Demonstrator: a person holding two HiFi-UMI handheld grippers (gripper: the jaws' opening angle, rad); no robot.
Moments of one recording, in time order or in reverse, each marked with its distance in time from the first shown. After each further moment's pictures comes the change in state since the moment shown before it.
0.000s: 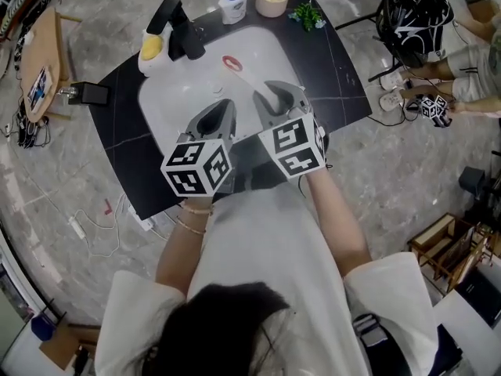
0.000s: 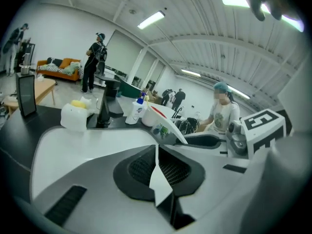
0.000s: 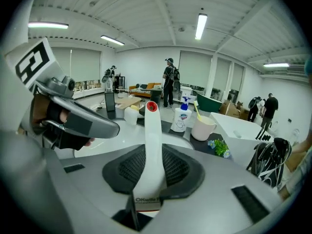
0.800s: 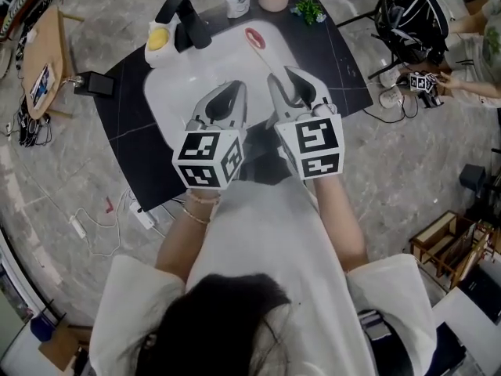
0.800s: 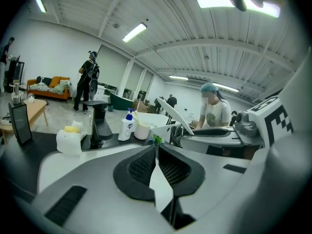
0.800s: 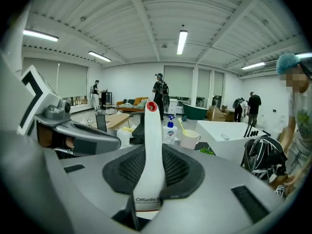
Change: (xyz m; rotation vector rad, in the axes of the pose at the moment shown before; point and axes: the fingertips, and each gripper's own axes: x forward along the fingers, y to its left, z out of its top) left arm -0.018 -0.033 0.031 0.156 -0.112 -0.038; right arm -0.058 -0.012 0.044 0.123 -0.174 -0.135
